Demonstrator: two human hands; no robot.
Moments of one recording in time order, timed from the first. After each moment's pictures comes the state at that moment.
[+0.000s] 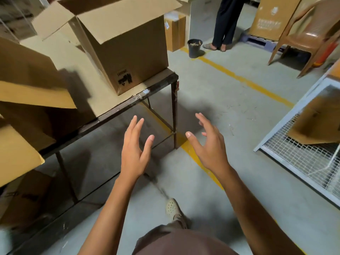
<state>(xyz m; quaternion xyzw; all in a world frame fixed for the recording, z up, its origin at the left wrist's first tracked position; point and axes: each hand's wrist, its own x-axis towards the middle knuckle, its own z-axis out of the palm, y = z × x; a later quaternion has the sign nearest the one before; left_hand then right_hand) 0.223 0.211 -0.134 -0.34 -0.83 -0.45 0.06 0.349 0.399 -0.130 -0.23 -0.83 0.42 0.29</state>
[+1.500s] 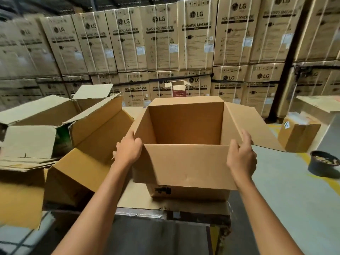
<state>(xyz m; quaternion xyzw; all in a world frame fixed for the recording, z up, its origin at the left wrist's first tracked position) -0.118 0.347 0.058 0.20 -0.92 -0.32 0.14 -0.113 0.657 0.041 -0.15 -0.83 0.46 0.28</state>
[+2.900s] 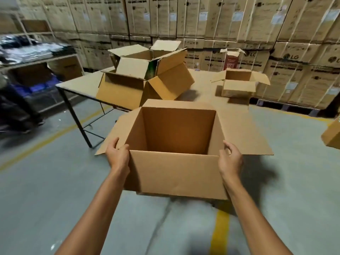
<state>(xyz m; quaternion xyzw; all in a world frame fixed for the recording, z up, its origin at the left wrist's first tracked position) 0.424 0.351 -0.050 0.44 -0.54 -0.59 0.40 0.322 0.634 -0.035 -0.02 -0.80 0.59 0.09</state>
